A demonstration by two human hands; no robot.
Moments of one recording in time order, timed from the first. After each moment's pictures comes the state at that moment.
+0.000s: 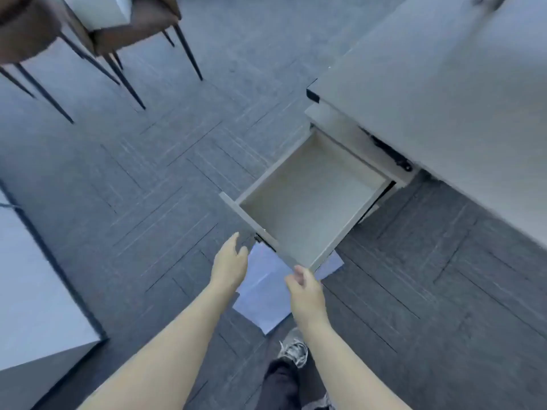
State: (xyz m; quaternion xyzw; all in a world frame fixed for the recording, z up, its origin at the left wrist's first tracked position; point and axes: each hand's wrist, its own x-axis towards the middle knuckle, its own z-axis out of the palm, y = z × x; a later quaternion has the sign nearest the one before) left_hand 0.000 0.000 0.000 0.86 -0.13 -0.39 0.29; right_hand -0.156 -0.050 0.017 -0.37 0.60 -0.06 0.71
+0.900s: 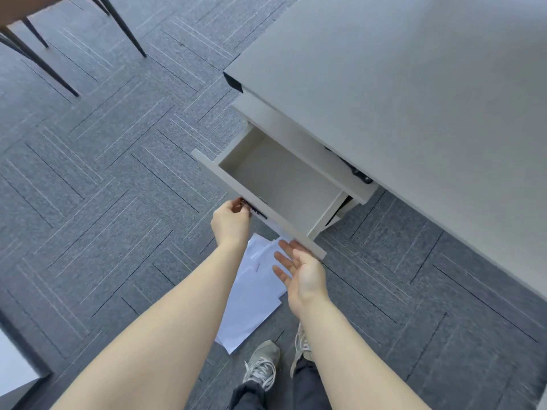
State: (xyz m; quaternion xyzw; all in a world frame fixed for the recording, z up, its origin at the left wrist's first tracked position) left_hand -0.018 -0.247 -0.088 0.87 -0.03 -0.31 0.39; right_hand -0.170 -0.248 -0.070 -0.10 0.60 -0.19 0.77
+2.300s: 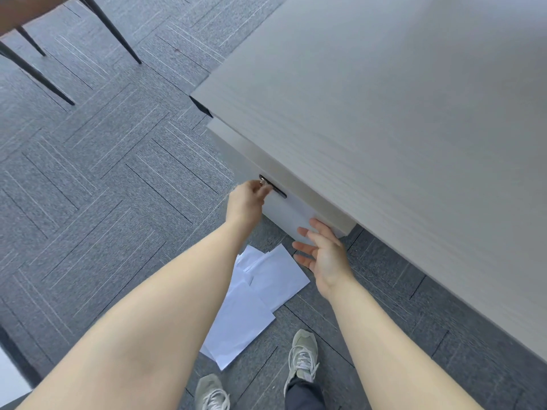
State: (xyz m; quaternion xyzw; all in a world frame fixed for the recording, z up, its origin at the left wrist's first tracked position) left_hand -0.008 -0.358 -0.097 0.85 -0.20 -0.36 0.32; right_hand -0.189 -0.368 -0.086 -0.28 0.58 -0.16 0.75
